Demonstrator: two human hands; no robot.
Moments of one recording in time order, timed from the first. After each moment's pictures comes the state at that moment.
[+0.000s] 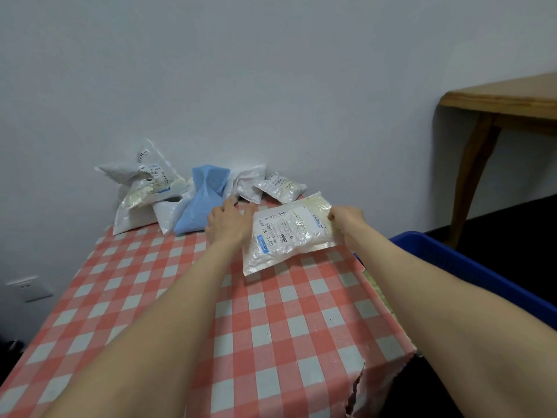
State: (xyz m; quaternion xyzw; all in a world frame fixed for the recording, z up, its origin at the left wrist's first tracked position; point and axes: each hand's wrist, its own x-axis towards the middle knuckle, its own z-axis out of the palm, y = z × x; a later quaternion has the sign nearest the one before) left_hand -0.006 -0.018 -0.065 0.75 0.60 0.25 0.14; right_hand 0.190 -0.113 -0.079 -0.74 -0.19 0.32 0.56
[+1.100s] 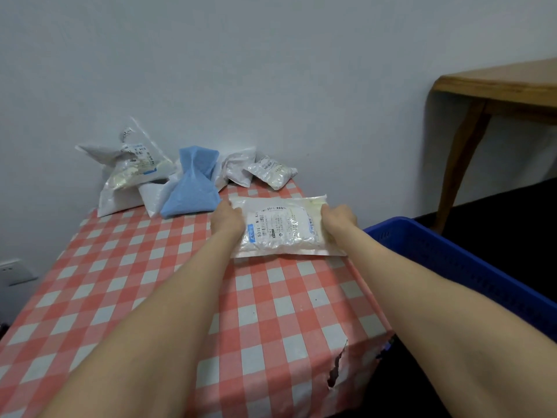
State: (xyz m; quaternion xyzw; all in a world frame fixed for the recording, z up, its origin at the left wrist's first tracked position) left_hand 0.010 -0.027 -0.094 0.65 0.62 0.31 0.30; right_hand 0.186 -0.125 -0.113 -0.84 -0.25 0.23 0.42
